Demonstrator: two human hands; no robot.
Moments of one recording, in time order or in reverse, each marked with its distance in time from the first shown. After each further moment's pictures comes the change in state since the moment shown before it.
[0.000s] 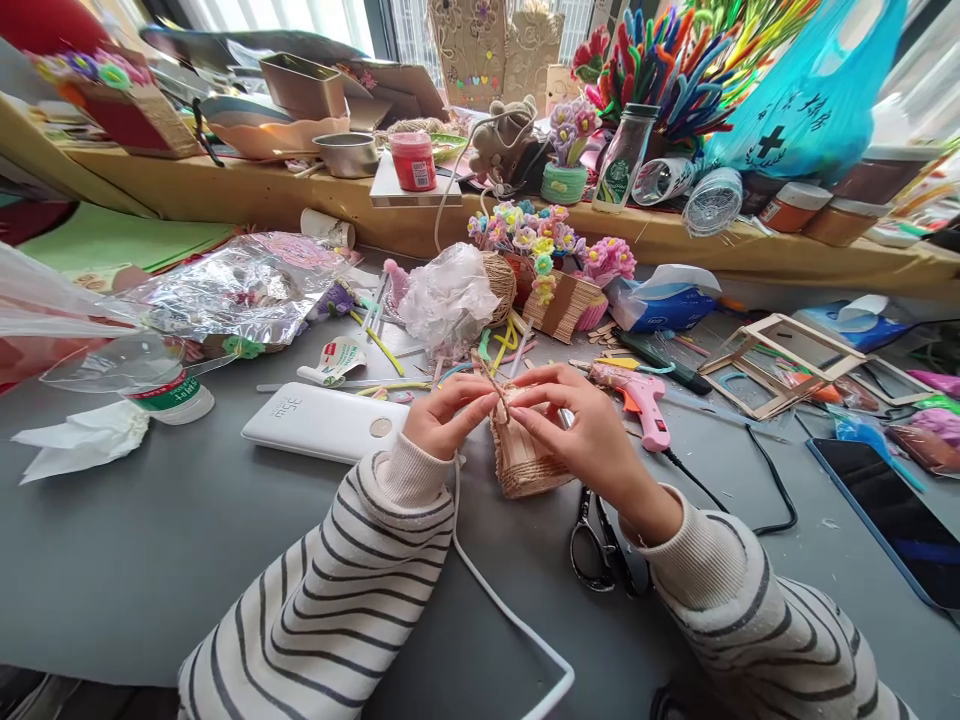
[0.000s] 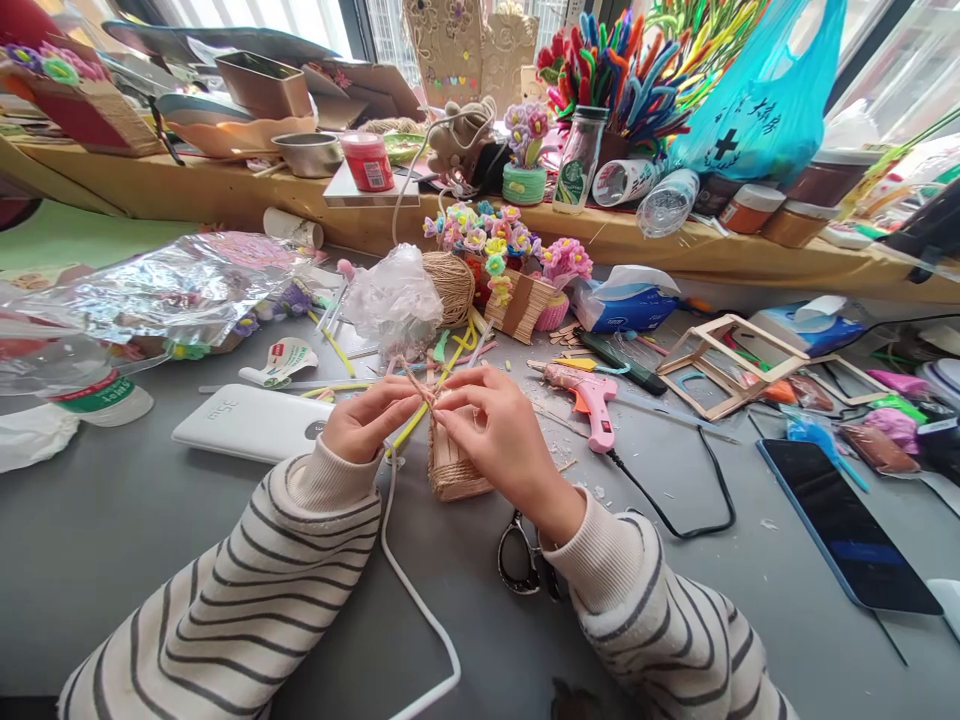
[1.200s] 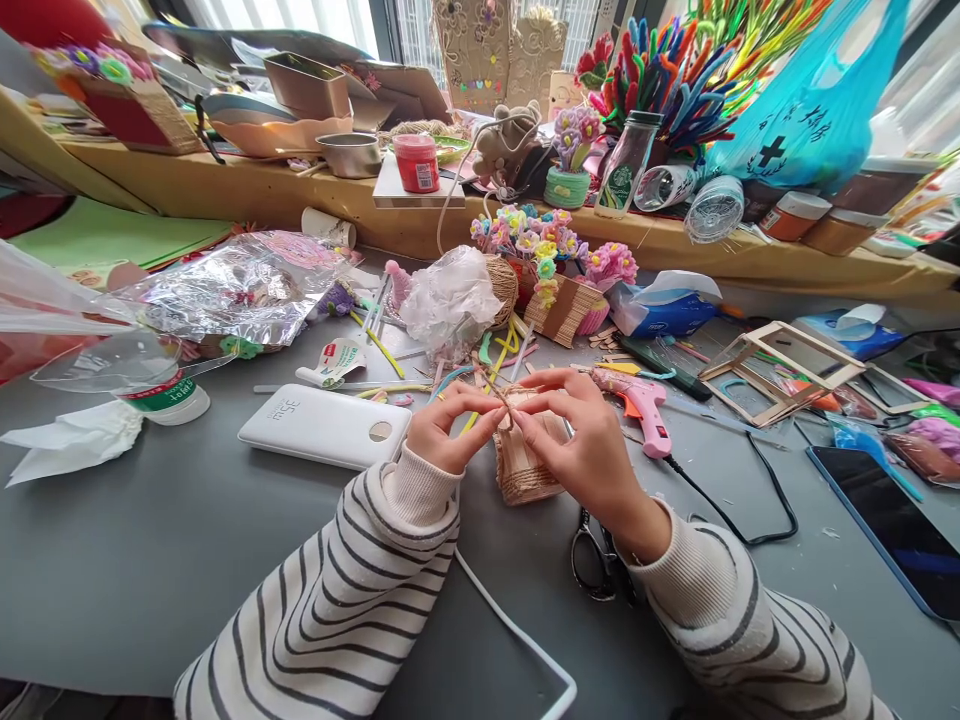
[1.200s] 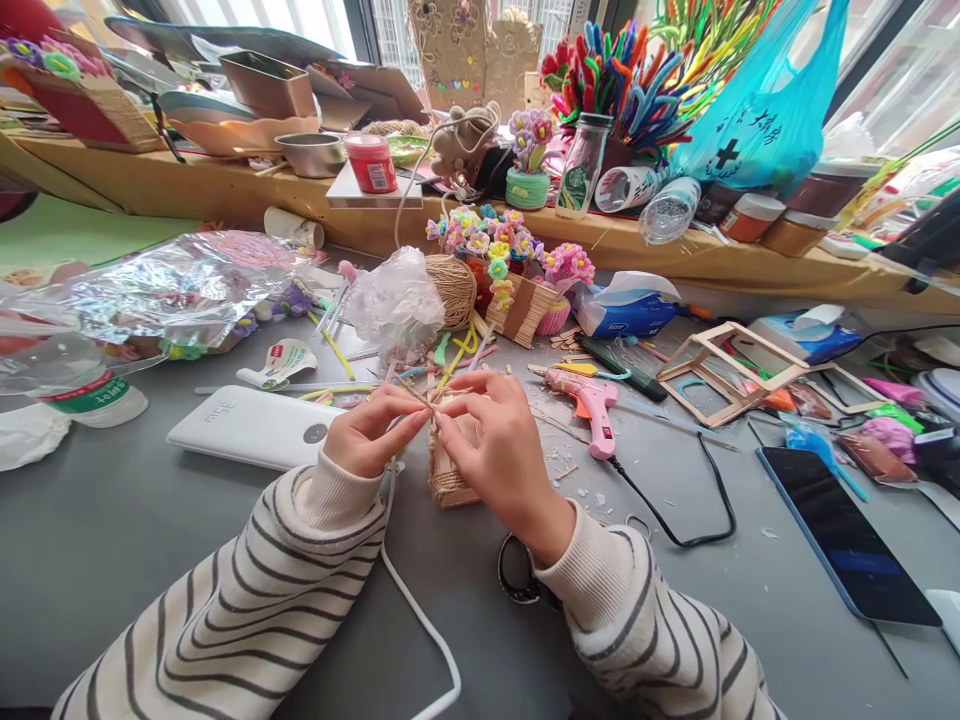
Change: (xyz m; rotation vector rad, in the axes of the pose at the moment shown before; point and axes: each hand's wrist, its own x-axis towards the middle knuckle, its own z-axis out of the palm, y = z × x) left_hand -0.006 -0.006 0.005 0.089 0.103 0.054; right_hand -0.005 -0.001 0.006 -0.155 0.114 -0.076
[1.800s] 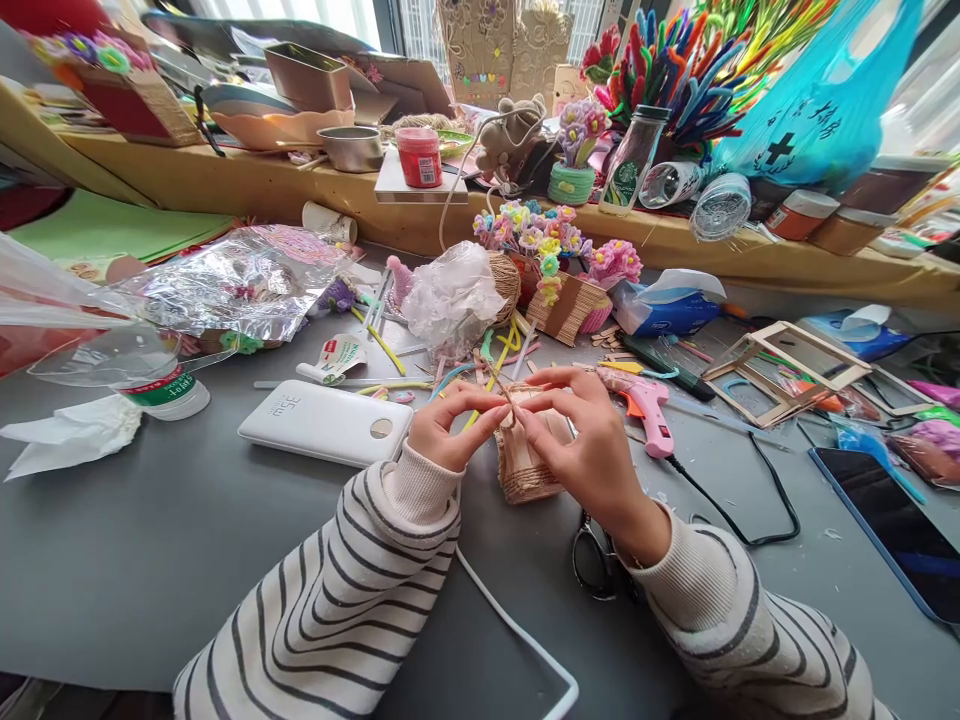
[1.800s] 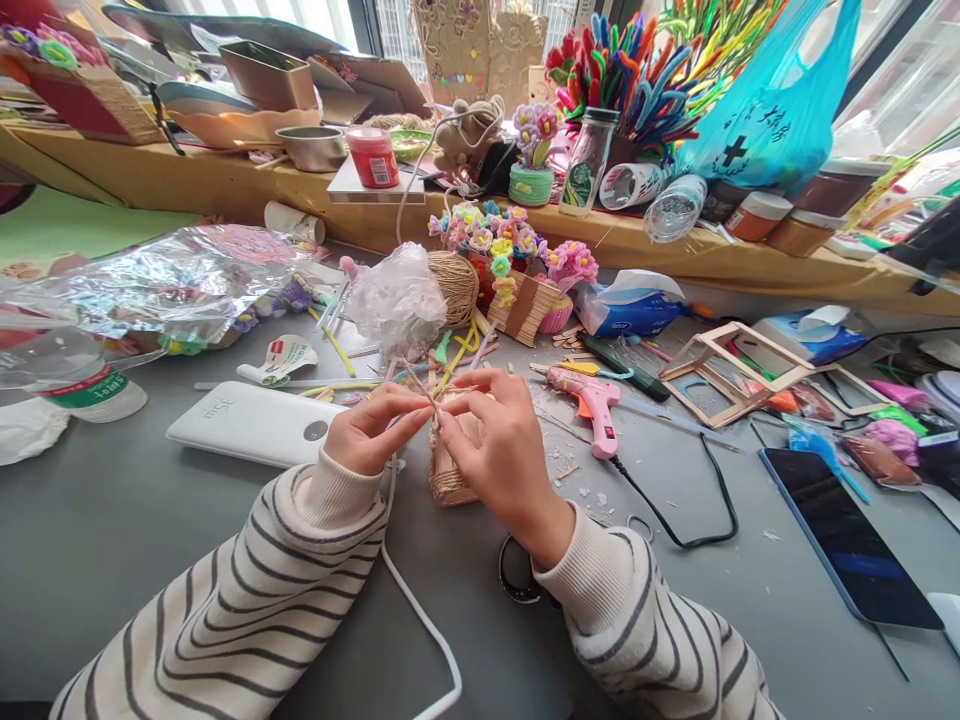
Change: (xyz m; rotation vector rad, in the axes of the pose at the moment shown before) left_hand -0.001 0.002 0.001 -0.001 0.033 -0.005; right_hand -0.002 -0.001 0.002 -0.075 0.052 -0.027
